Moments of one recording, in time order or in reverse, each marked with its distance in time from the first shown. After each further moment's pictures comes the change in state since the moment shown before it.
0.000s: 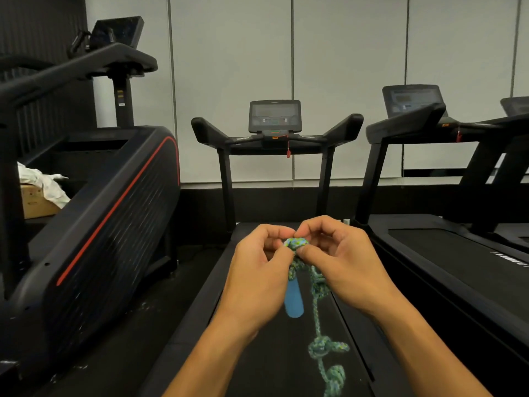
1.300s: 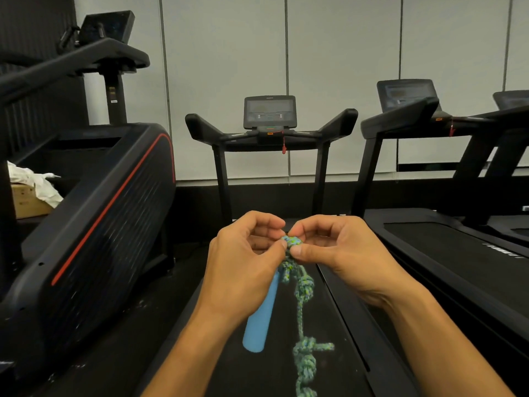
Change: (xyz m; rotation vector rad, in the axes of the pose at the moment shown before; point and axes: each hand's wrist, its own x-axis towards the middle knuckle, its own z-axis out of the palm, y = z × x) left_hand 0.005 -0.005 -0.015 0.103 0.011 0.188; right_hand -0.002 -0.012 -0.013 0.067 -0.075 0.197
